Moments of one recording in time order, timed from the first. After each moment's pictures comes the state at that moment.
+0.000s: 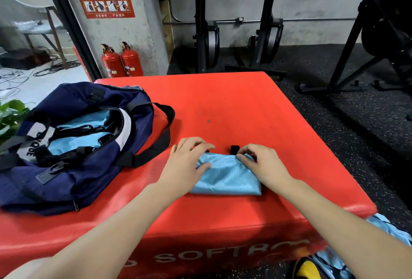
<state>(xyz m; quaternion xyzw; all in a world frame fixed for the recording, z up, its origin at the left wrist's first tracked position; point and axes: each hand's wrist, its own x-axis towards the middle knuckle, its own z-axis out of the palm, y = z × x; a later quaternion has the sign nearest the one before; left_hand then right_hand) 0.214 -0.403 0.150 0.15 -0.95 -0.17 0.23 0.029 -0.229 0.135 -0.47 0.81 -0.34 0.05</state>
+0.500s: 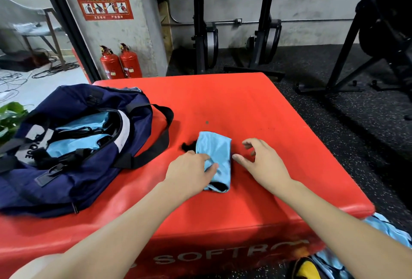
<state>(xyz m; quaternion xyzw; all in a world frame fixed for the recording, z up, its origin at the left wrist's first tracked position) 0.205 -0.378 0.166 0.27 -0.95 -0.12 0.07 0.038 -0.228 0.140 -0.40 0.86 -0.31 0.02</state>
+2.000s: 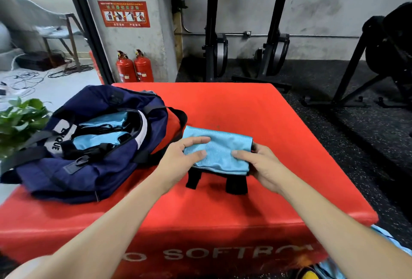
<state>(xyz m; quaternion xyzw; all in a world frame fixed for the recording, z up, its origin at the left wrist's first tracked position) 0.257 -0.409 0.199 0.22 -0.75 -0.58 0.23 0.083 -0.254 0.188 -0.22 0.61 -0.65 0.40</state>
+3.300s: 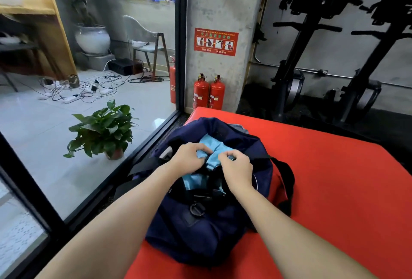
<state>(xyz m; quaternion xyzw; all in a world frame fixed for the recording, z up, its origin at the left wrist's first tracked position) 0.370 -0.718 0.192 0.37 -0.84 -0.33 0.22 0.263 -0.597 0.211 -0.30 0.78 -0.52 0.18</state>
